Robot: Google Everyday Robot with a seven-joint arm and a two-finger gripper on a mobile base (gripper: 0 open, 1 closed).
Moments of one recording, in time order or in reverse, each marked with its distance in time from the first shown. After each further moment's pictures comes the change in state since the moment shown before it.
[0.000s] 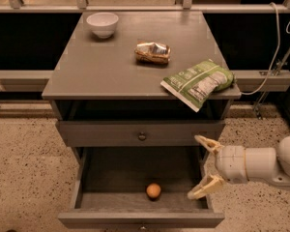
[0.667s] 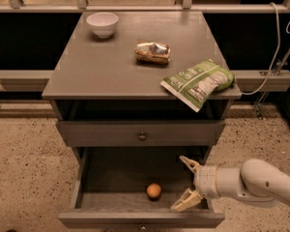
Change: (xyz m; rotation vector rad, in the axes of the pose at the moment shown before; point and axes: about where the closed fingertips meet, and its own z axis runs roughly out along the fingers) arm 0.090 0.019 0.096 -0.020 0.033 0.058
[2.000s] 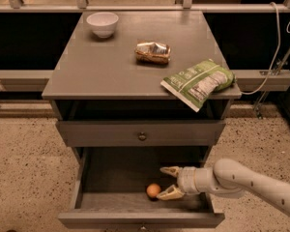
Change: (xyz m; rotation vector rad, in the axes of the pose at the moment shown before) arm 0.066 -0.022 0.097 -0.066 0.012 -0.071
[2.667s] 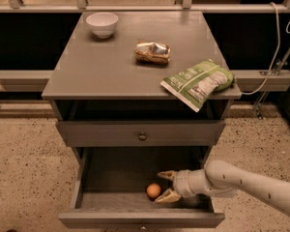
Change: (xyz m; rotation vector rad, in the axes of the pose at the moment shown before) arm 0.030 0.008 0.032 -0.055 0.056 0.021
